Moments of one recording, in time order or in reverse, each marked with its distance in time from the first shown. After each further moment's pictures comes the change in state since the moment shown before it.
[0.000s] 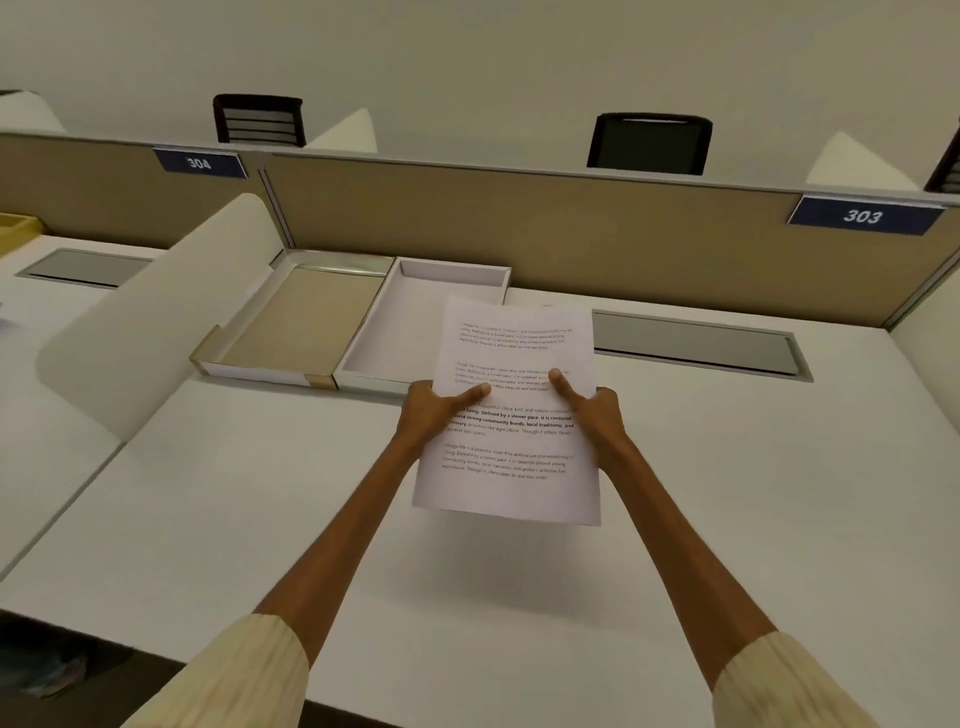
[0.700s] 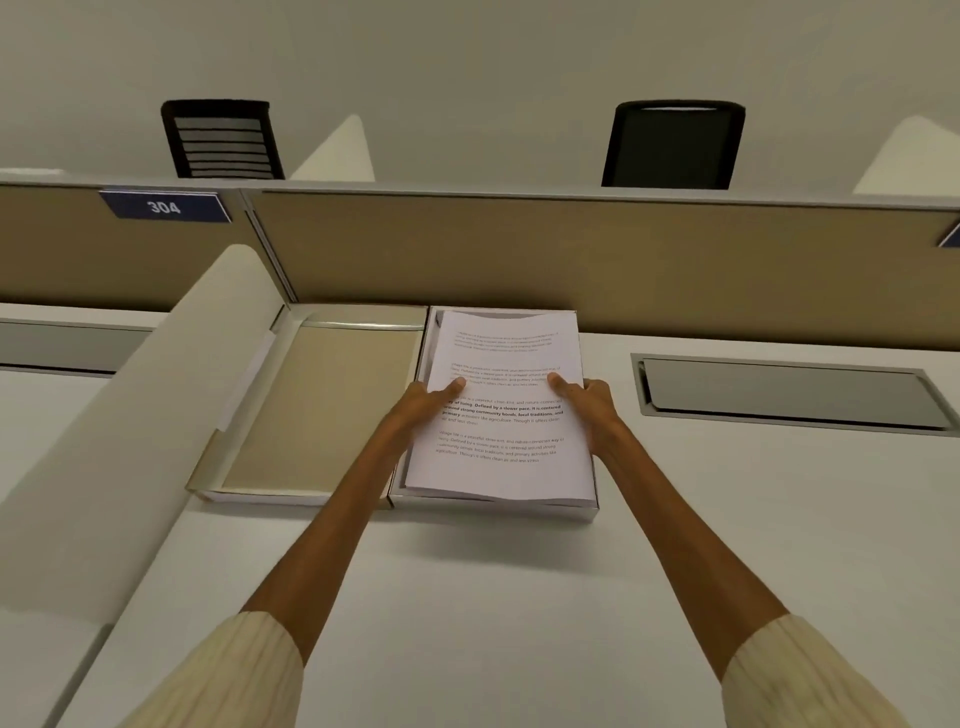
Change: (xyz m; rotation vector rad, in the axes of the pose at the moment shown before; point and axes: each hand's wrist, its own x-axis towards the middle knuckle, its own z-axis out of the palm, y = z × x) left_hand 0.255 0.006 -0.145 0.059 -0.223 -0.223; right_hand 0.189 -0.055 0.184 0.074 0.046 0.167
